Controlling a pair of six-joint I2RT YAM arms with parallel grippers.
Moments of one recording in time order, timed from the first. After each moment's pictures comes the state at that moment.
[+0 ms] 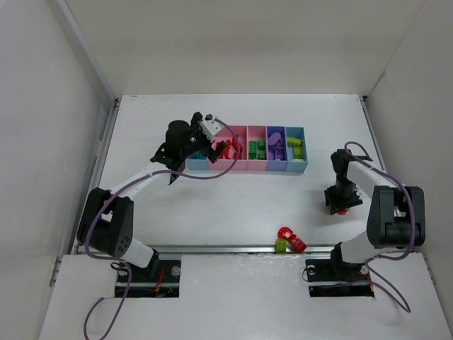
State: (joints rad) left arm -0.40 1.48 0.91 0.29 0.39 0.38; right arm -0.05 1.51 0.86 -0.98 0.27 1.37
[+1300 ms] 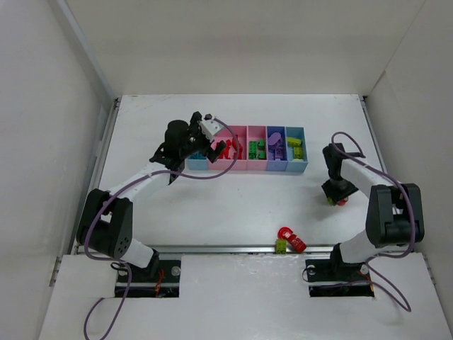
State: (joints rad) left arm -0.40 1.47 0.91 0.29 0.39 0.38; right arm 0.02 1.52 0.89 -0.89 0.43 1.19
